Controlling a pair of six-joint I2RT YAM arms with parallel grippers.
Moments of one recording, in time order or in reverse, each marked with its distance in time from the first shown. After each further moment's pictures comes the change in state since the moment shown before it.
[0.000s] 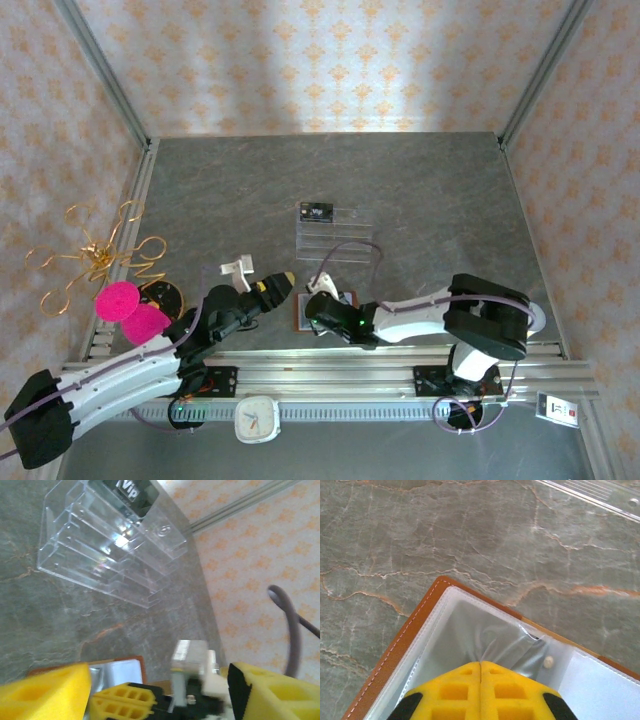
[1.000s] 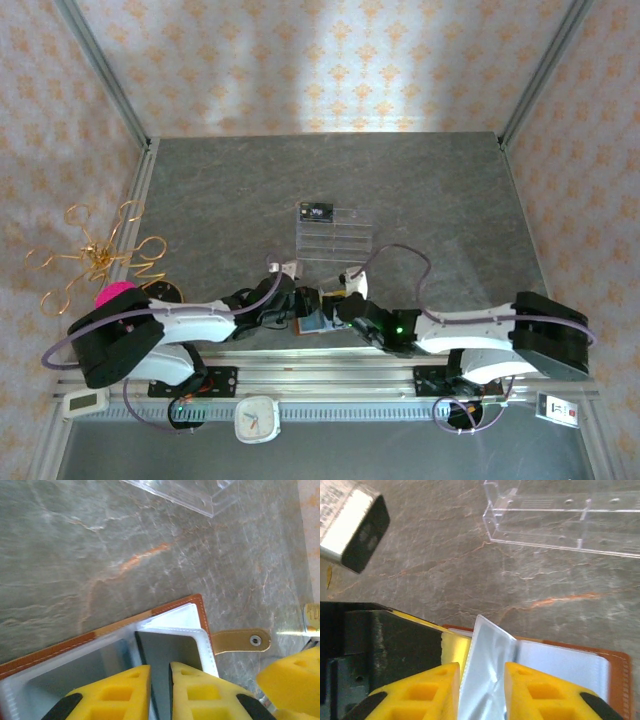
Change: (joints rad) left arm -0.087 0.692 0.225 0.122 0.144 0.088; right arm 0.000 -0.354 -0.189 0.041 0.068 0.232
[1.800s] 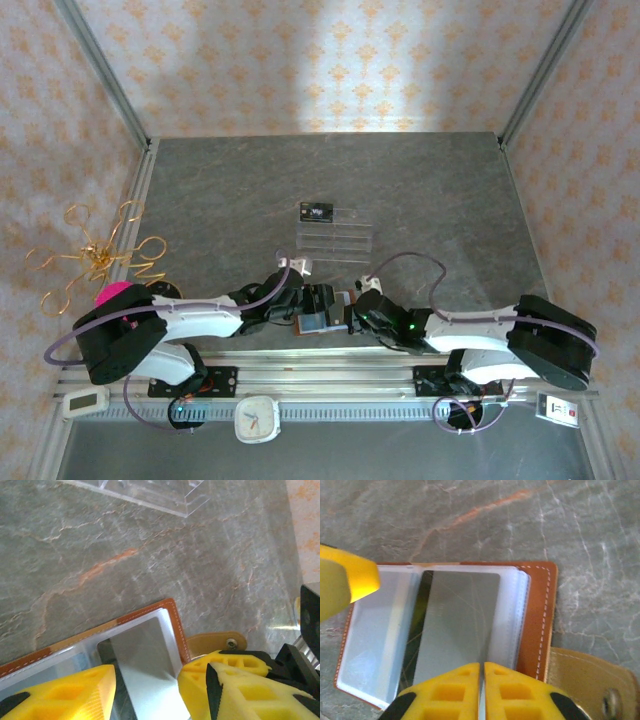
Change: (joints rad) left arm -0.017 0.011 0.066 -0.053 -0.002 0.021; right arm -0.157 0.006 -0.130 -0.014 -0.285 0.040
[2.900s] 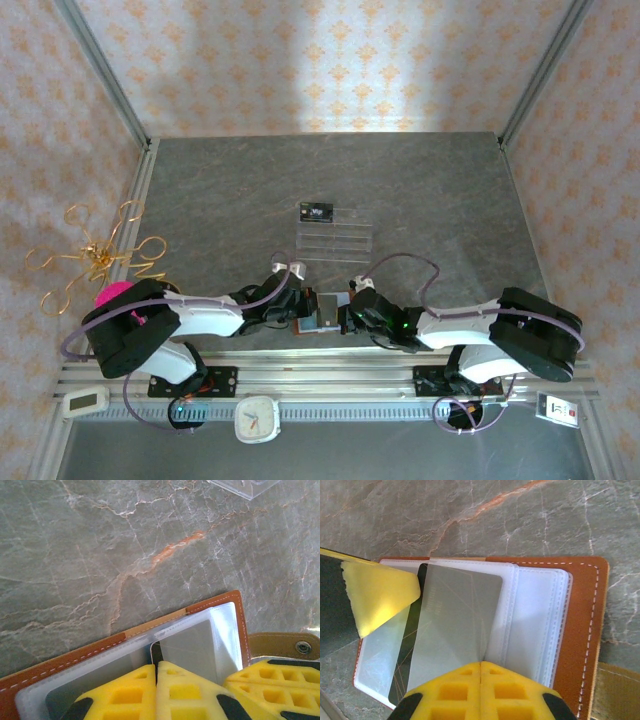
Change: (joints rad) left arm 0.048 0.059 -0.052 0.019 0.014 0.015; right arm -0.005 0.089 0.014 0.104 -0.071 0.031
